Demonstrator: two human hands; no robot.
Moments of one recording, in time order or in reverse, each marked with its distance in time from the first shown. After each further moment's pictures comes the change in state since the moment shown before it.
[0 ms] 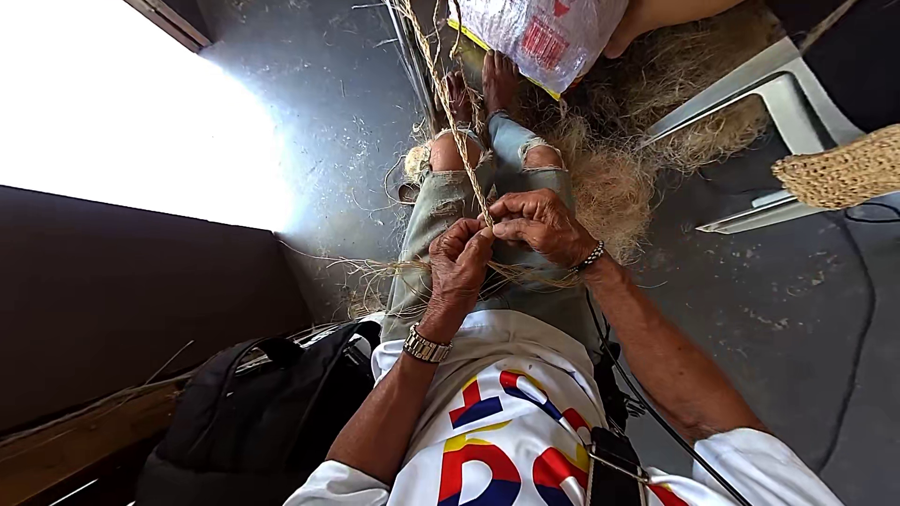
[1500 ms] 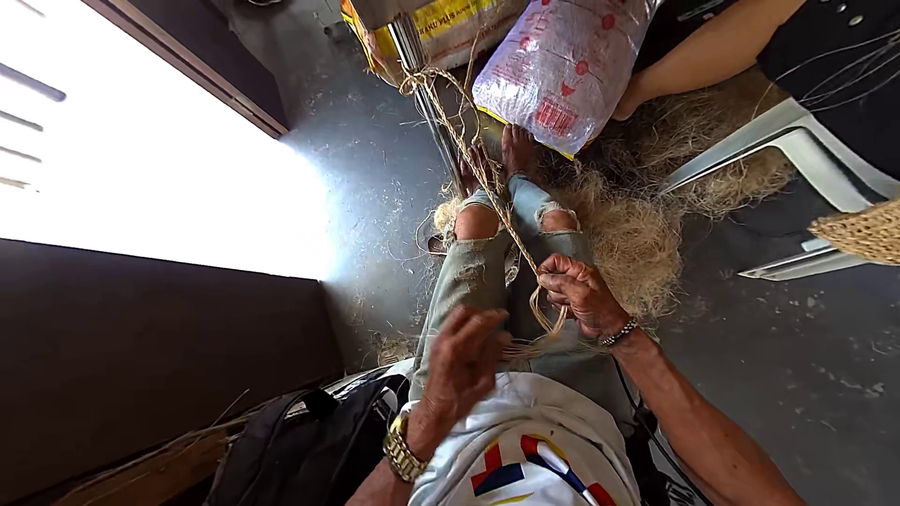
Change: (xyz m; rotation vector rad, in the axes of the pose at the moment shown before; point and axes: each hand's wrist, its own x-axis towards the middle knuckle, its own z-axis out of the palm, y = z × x) left_hand -0.025 0.043 -0.030 0.924 -0.175 0.461; right_hand -0.009 0.020 -0.011 0.416 0.268 0.270
